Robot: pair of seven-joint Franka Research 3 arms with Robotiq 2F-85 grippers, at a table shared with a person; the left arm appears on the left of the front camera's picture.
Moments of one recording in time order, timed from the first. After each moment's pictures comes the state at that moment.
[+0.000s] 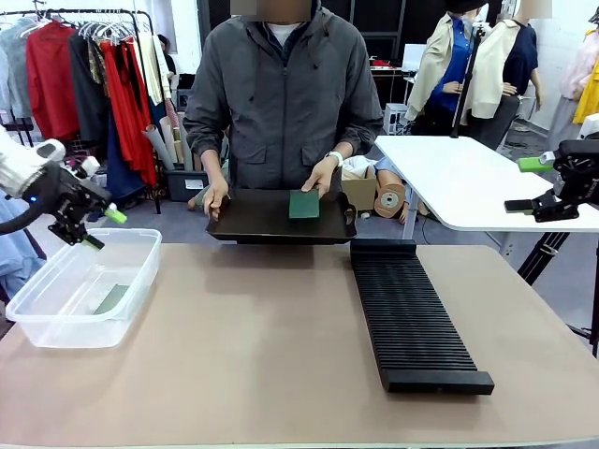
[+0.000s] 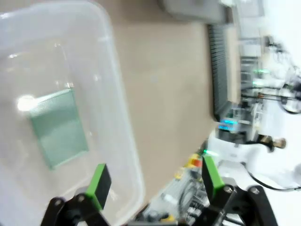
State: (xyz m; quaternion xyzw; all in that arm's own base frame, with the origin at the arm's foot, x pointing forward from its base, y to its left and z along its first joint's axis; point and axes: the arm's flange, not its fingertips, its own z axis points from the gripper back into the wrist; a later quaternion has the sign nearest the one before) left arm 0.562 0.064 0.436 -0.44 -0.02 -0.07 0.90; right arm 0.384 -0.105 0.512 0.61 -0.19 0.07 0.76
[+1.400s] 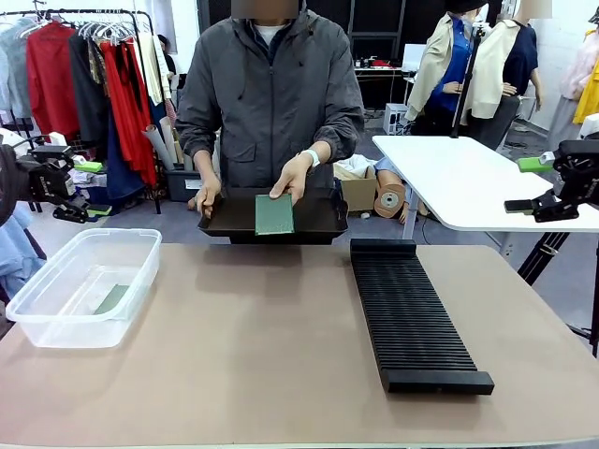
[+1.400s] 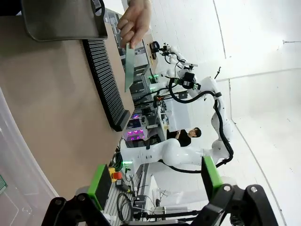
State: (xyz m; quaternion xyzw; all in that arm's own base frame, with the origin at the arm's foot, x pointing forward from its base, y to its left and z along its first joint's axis) left arm 0.546 0.082 0.448 -0.67 -0.06 -0.08 0.74; right arm 0.384 -0.105 0.512 0.61 -0.19 0.07 0.76
